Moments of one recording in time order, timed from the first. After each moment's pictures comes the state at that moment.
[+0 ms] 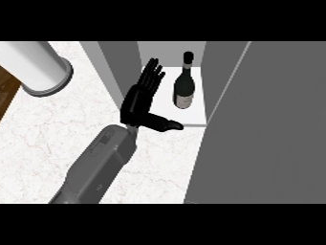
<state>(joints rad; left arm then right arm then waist) -0.68 0.01 -0.33 -0.78 0.61 0.02 -0.49 0.39 -0.69 0.63 -2.51 -0.01 -0.59 -0.03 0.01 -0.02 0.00</state>
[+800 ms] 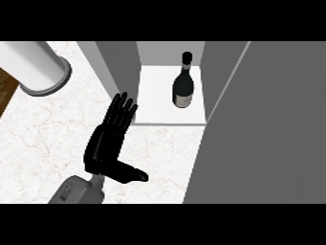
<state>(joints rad) -0.19 0.15 -0.41 -1.35 0.63 0.02 -0.40 0.37 -0.78 0.64 -2.52 0.00 -0.56 -0.02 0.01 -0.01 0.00</state>
